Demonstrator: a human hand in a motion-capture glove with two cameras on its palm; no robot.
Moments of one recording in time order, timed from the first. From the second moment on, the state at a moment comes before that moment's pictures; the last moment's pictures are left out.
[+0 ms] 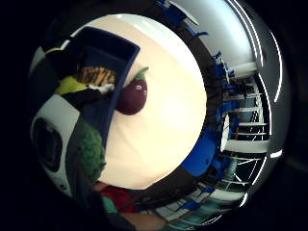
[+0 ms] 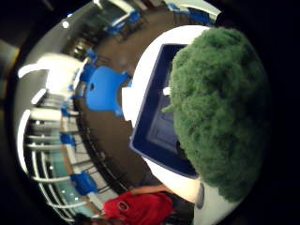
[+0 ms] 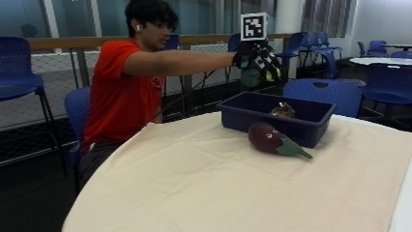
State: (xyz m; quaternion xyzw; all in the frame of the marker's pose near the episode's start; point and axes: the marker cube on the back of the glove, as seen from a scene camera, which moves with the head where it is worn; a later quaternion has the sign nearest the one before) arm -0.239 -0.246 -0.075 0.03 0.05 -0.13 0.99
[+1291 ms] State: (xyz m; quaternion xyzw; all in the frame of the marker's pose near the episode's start) arm -0.044 -0.299 0.074 -0.11 -0.05 0.01 0.99
